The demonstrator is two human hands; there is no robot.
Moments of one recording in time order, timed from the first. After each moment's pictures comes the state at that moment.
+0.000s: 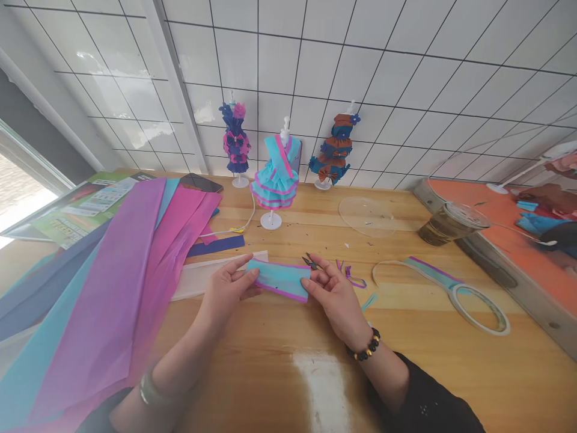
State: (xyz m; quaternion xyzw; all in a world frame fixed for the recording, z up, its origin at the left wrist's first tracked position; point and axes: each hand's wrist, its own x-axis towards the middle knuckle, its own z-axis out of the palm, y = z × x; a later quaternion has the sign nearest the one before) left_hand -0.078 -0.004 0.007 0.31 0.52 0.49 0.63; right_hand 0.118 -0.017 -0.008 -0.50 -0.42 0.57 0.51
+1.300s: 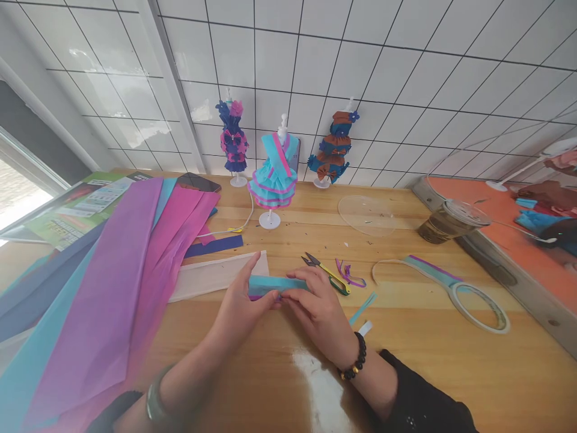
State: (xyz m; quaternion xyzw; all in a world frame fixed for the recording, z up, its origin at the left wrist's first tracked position) left_hand -0.058 -0.021 0.011 0.45 0.52 0.43 0.59; right_hand 0.104 -0.032 0.001 -0.43 -0.80 0.13 0.39
